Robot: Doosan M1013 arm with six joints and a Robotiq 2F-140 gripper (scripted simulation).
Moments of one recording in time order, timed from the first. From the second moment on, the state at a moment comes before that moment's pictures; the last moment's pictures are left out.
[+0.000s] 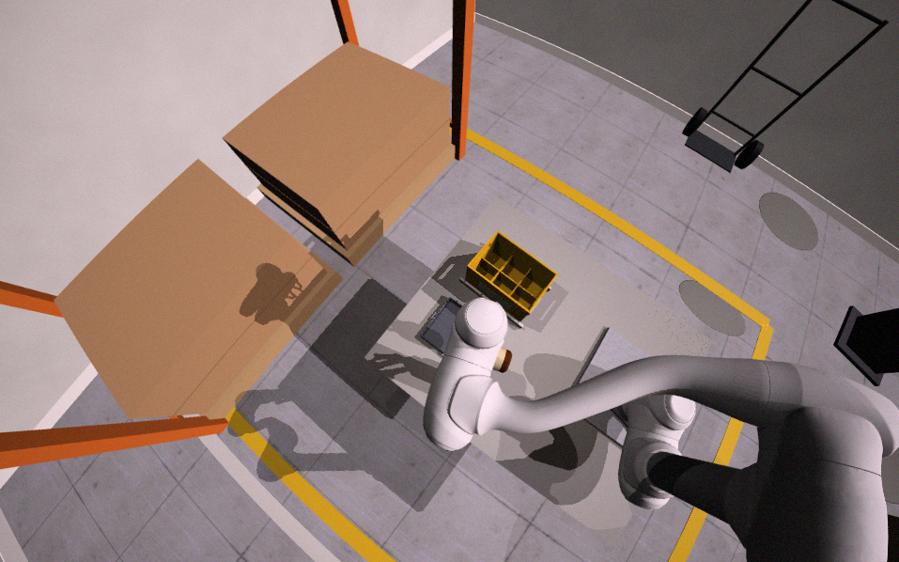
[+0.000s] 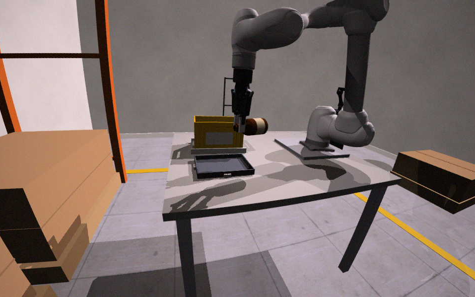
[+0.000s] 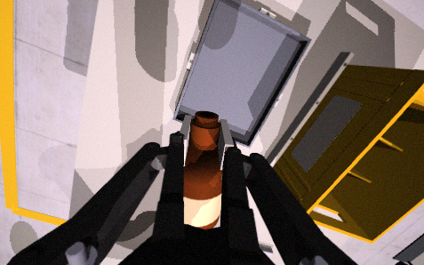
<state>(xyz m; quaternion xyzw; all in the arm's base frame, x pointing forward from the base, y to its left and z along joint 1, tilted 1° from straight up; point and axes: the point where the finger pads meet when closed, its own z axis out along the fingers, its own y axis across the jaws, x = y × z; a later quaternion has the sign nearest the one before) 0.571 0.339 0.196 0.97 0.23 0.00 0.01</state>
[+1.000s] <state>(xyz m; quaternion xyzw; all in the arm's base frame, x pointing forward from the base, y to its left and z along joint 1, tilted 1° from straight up) 0.571 0.339 0.196 0.99 0.15 0.00 0.01</state>
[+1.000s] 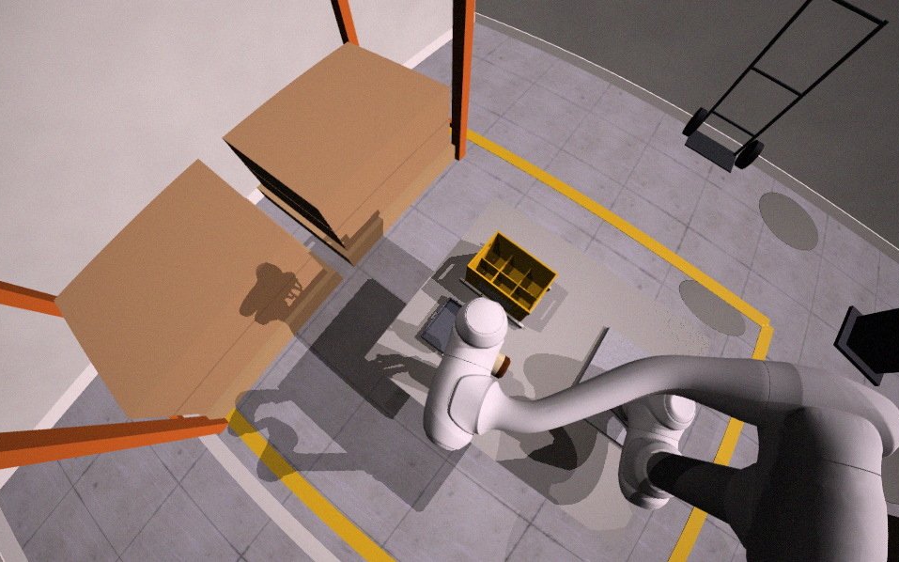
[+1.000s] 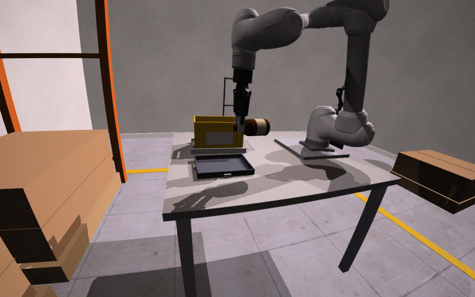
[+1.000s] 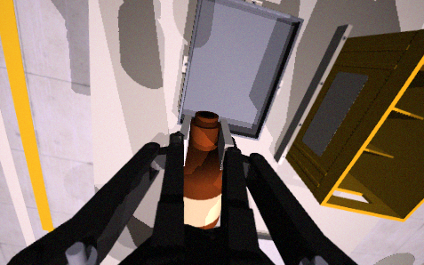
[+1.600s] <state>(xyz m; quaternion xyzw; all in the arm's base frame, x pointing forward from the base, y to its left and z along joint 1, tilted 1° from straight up) 0.571 0.339 0.196 0.99 0.10 0.00 0.01</state>
